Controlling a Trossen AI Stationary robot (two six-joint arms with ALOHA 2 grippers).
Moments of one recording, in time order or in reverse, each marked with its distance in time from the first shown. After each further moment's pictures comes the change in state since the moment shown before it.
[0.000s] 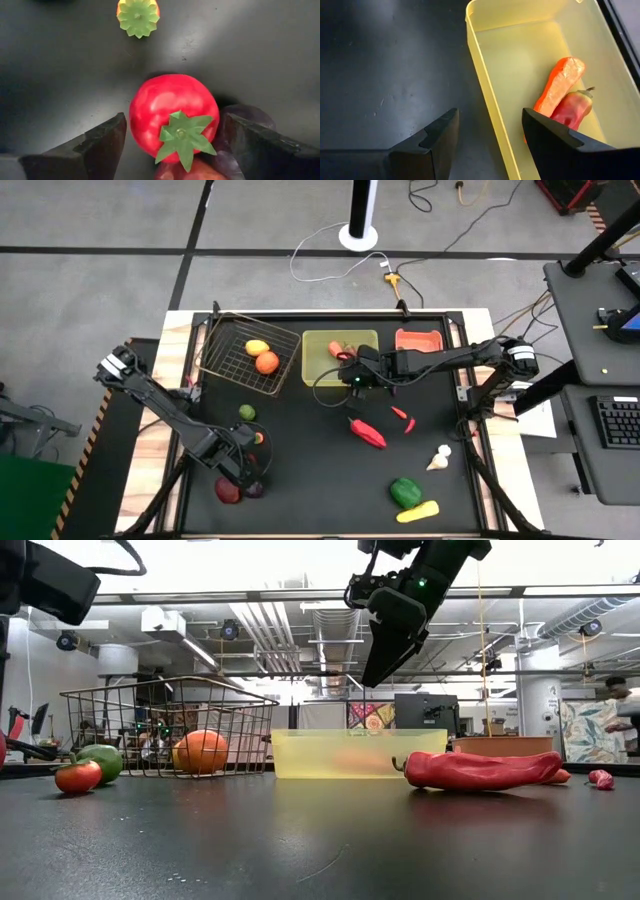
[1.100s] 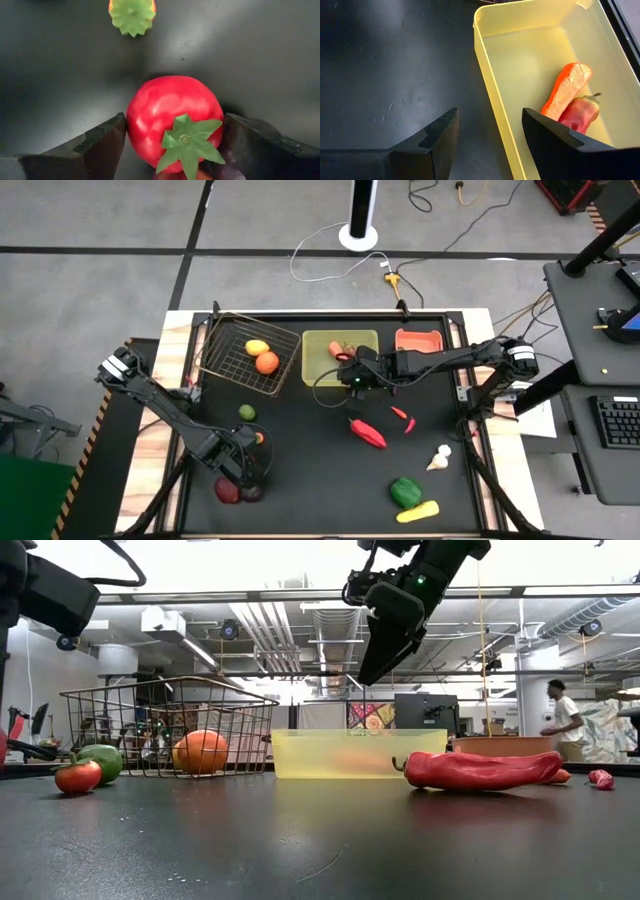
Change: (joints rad) left arm 0.000 0.017 -0.030 0.059 0.000 -0.013; right arm 0.006 0.000 0.000 0.022 -0.013 0.001
